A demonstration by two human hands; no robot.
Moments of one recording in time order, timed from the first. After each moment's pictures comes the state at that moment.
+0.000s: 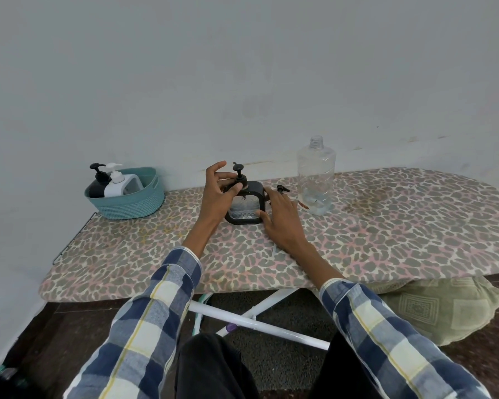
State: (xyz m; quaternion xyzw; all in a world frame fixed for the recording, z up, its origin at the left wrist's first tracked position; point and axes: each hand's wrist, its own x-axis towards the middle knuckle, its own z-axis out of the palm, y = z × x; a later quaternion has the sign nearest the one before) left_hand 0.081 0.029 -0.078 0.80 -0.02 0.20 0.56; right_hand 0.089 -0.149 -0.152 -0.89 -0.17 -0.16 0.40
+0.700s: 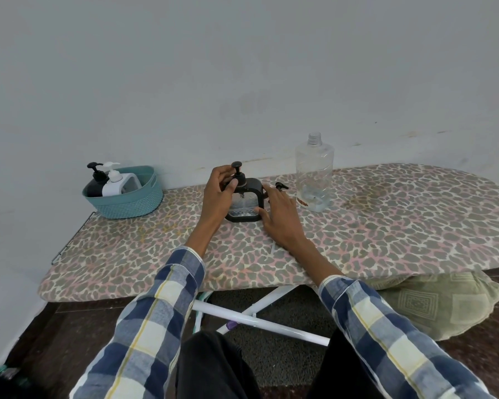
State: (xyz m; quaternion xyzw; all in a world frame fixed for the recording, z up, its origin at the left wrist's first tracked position) left_hand 0.081 0.024 -0.085 0.81 -0.02 0.22 0.54; right_hand 0.090 -0.149 -0.154 -0.89 -0.17 -0.16 0.39
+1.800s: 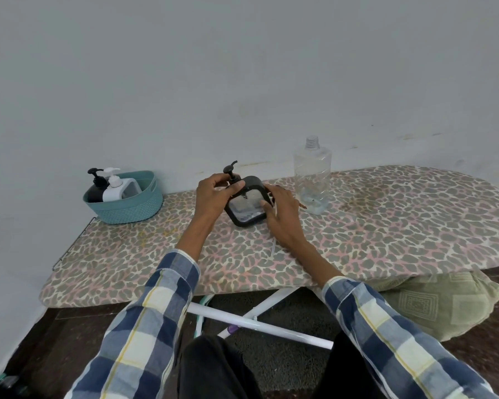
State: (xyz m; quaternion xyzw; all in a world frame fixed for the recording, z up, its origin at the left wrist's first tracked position) left_hand 0.069 0.026 -0.057 0.83 0.04 0.19 0.53; right_hand 0.087 -0.152 -0.149 -0.84 -0.16 -0.19 0.49
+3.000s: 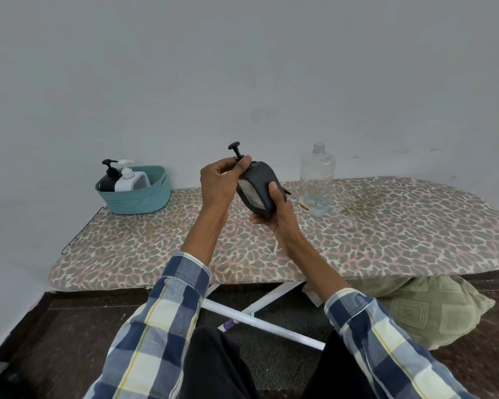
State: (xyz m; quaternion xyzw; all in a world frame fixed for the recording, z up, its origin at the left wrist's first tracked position) left_hand 0.022 -0.004 -0.008 0.71 0.05 0.25 0.66; right_hand 0.018 -0.140 -0.088 -0.53 -0.12 0.05 0.84
